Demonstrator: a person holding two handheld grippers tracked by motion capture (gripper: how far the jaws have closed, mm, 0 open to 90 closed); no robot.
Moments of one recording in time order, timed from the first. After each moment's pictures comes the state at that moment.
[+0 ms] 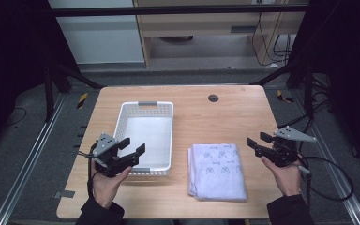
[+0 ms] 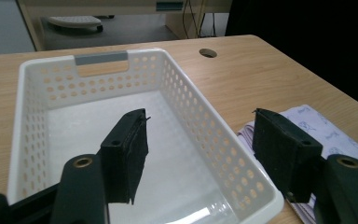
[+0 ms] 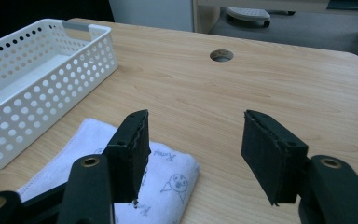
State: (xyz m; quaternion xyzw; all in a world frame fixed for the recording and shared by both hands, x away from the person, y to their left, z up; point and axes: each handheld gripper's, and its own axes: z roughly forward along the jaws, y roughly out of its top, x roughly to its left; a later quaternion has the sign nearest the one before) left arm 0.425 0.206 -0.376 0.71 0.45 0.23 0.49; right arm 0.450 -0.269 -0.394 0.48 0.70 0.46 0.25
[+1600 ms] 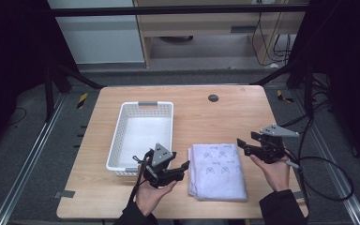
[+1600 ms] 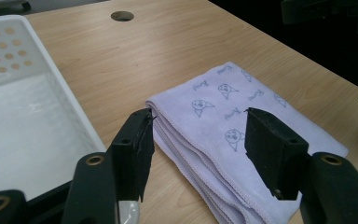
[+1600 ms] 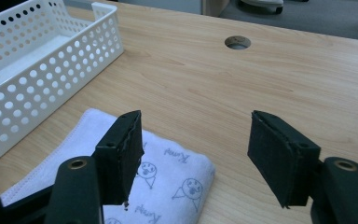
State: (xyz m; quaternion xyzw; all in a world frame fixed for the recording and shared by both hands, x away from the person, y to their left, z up) left arm 0.412 0.093 -0.404 0.78 0.38 0.17 0.47; right arm 0.468 -0.247 -0.407 0.47 0.73 0.44 0.23
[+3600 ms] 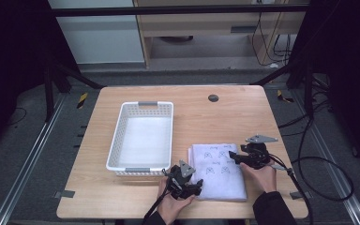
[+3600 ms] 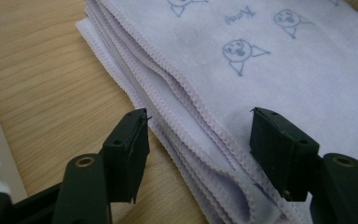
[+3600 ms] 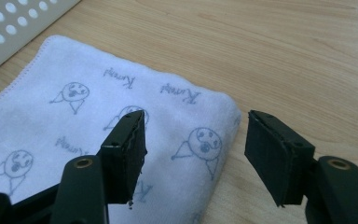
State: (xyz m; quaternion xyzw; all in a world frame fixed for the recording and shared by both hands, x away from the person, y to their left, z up) left arm 0.414 0.041 -0.489 0.83 0.40 0.14 0.37; right arm 0.488 -0.235 -0.478 0.49 0.76 0.39 0.17
